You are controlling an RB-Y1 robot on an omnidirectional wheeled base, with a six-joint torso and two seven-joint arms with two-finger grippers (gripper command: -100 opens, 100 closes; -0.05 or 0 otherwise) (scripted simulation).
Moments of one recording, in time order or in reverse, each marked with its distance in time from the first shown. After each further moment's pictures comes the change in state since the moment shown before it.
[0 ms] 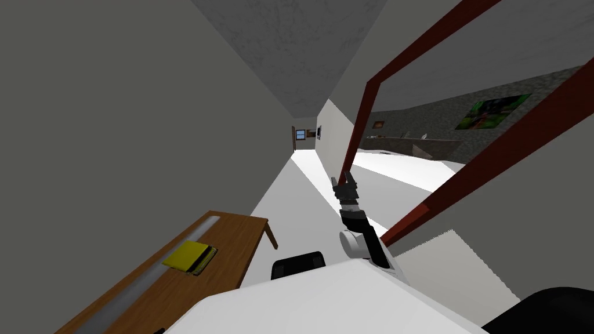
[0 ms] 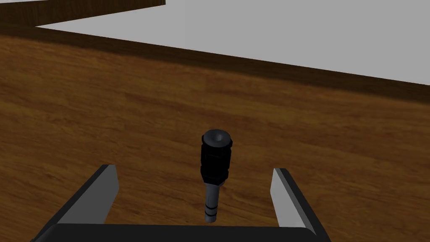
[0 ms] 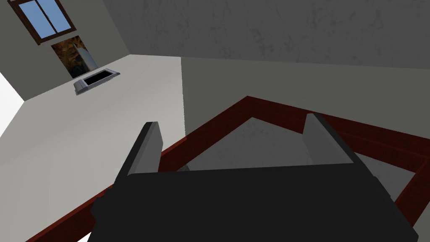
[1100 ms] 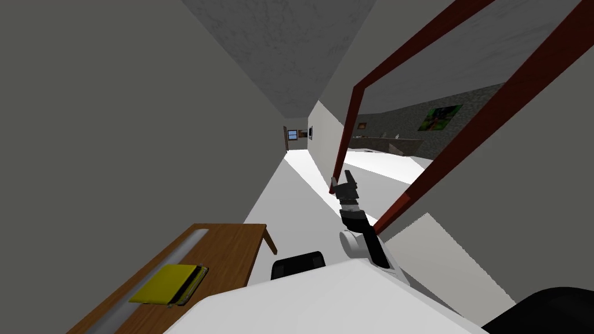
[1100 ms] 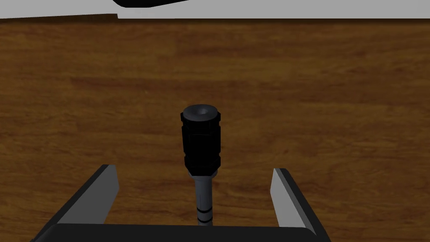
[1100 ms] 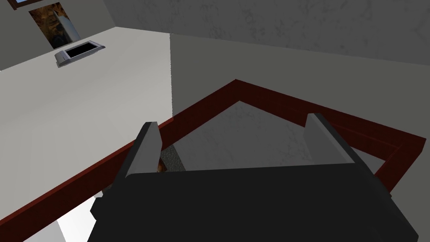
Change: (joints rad) left arm -0.041 0.007 -0.082 0.077 0.092 0.119 -0.033; right arm 0.000 0.000 0.000 0.000 0.000 0.000 0.000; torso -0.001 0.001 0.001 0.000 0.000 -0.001
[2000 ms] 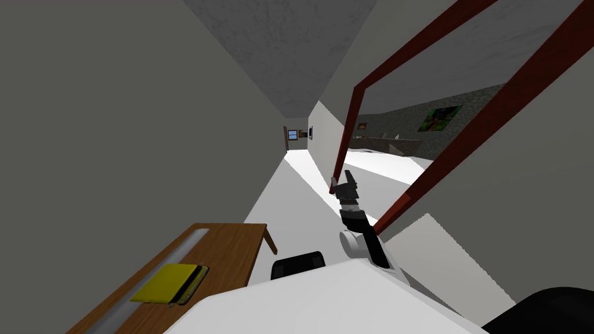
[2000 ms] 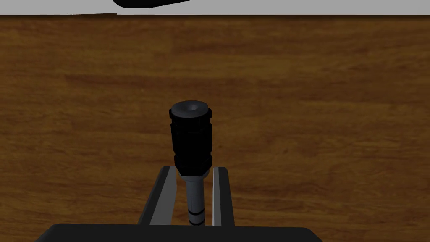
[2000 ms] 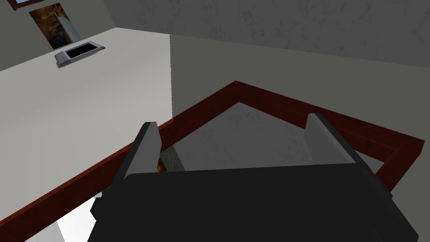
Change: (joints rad) left arm -0.003 -0.006 -0.001 0.005 -0.005 -0.001 0.001; right arm 0.000 0.000 0.000 0.000 0.000 0.000 0.000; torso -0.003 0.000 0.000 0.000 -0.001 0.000
